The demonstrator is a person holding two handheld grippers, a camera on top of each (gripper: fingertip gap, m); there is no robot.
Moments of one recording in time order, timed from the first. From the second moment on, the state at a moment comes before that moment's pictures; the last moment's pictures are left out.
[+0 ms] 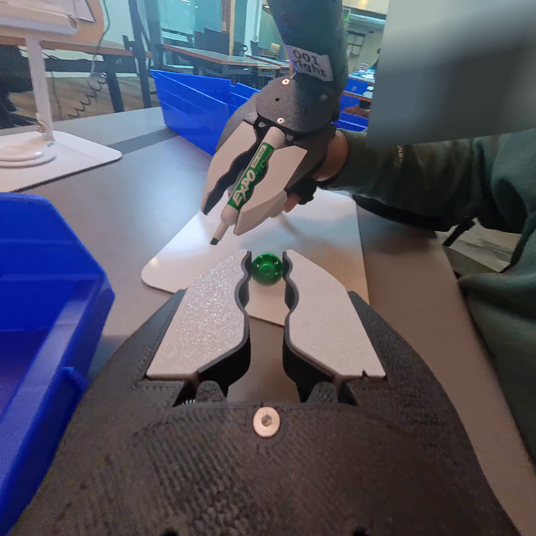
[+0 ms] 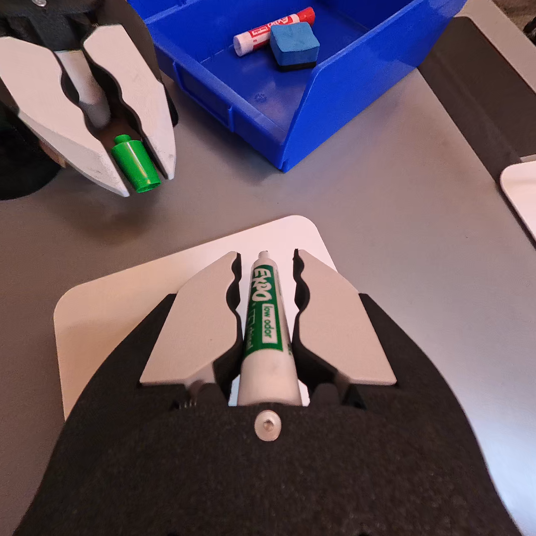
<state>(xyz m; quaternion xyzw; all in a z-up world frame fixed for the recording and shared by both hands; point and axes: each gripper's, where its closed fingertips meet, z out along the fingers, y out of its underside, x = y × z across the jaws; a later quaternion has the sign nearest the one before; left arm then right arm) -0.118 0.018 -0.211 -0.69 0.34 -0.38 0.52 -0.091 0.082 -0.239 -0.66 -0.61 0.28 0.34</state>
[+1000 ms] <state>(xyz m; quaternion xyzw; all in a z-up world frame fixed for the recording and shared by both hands) -0.134 0.021 -0.228 -0.71 0.38 -0.26 0.53 -0.102 0.080 -0.264 -0.69 -0.65 0.22 0.25</state>
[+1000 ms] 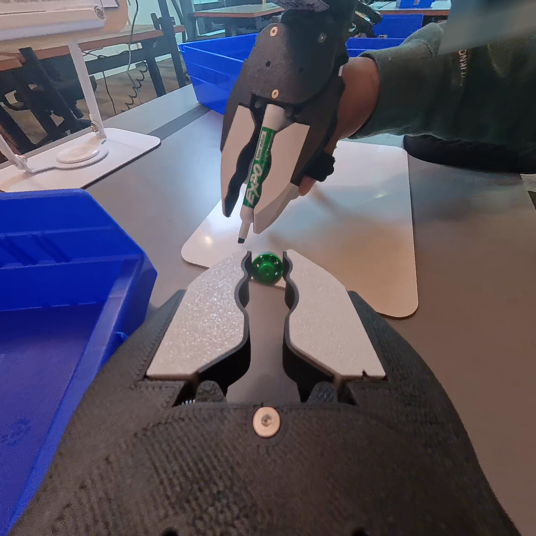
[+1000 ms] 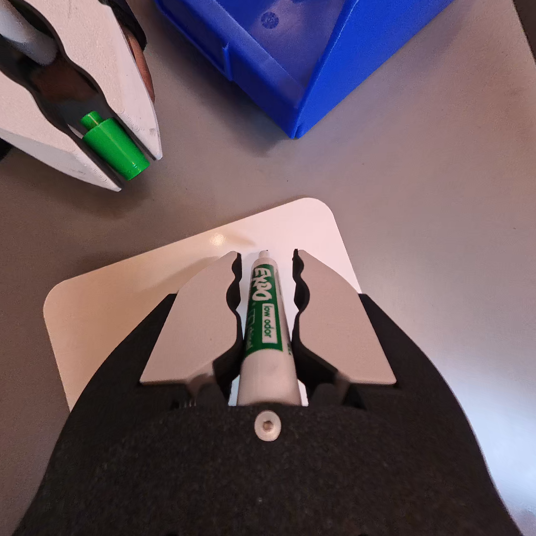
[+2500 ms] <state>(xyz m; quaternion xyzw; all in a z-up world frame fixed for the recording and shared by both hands) -0.137 0.011 -0.234 -0.72 0.38 -0.30 0.50 -0.107 0.080 -0.269 -0.68 -0.67 0.19 0.22</state>
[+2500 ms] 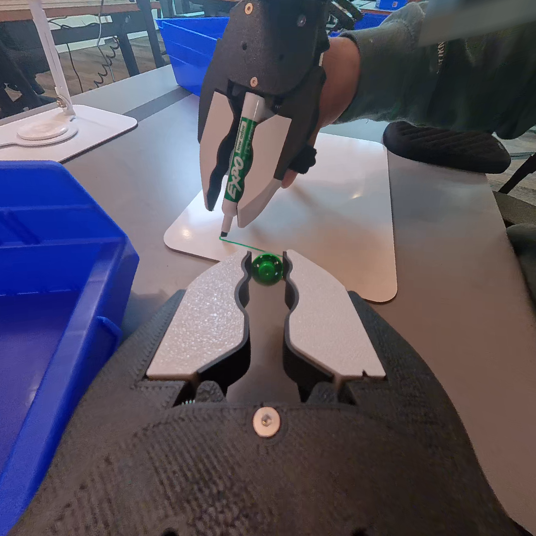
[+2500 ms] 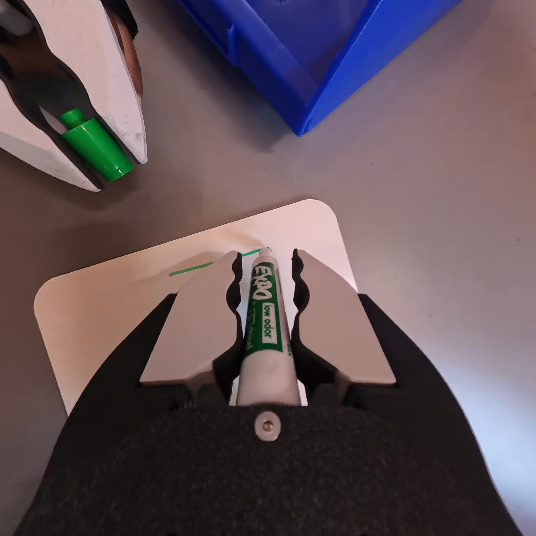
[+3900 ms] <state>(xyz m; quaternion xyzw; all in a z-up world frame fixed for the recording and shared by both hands) -0.136 0.010 -0.236 -0.72 0.38 -0.30 0.49 -0.070 0.098 -0.275 -0.70 -0.67 0.12 0.22</state>
